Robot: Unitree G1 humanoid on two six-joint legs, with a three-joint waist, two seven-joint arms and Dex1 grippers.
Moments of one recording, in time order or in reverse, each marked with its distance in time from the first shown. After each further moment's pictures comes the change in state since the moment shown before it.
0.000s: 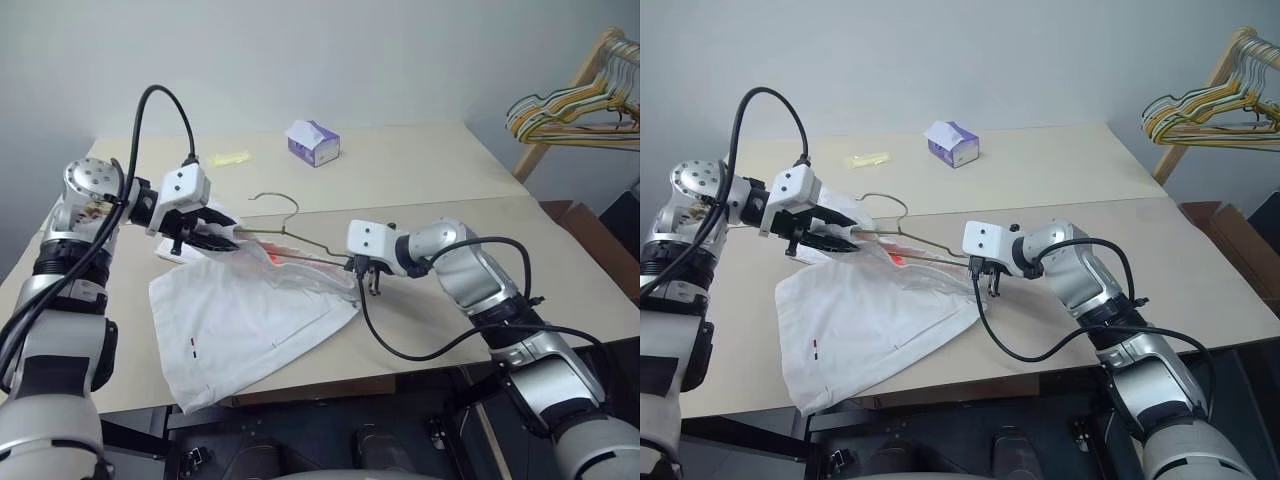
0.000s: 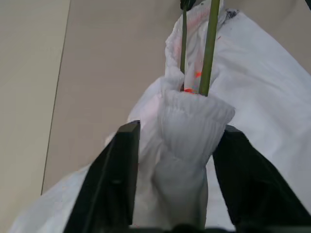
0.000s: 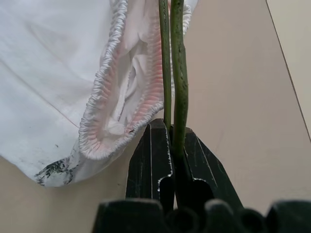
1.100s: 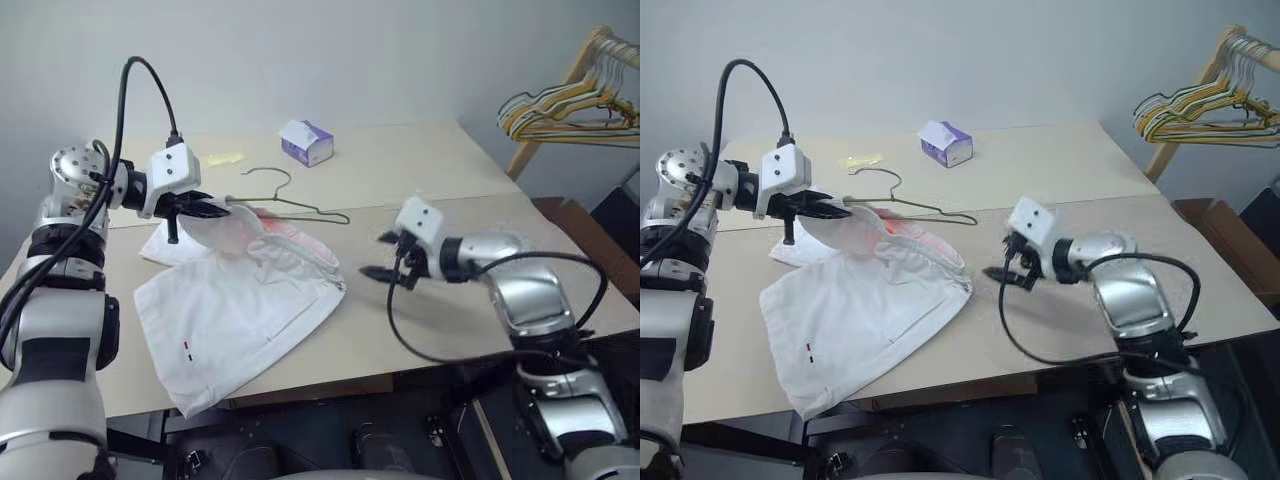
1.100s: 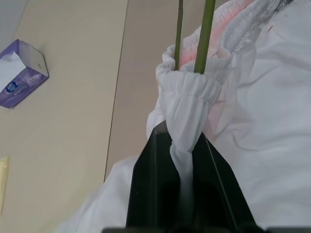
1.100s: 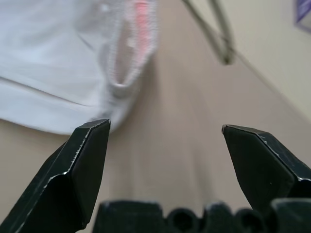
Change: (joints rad) left arm -0.126 -0.027 0.079 0.229 0.131 -0.198 0.156; right arm 0.230 0.008 -0.296 -0.304 0.288 0.367 -0.115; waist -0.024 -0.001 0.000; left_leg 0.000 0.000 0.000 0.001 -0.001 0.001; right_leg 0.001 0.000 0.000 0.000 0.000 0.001
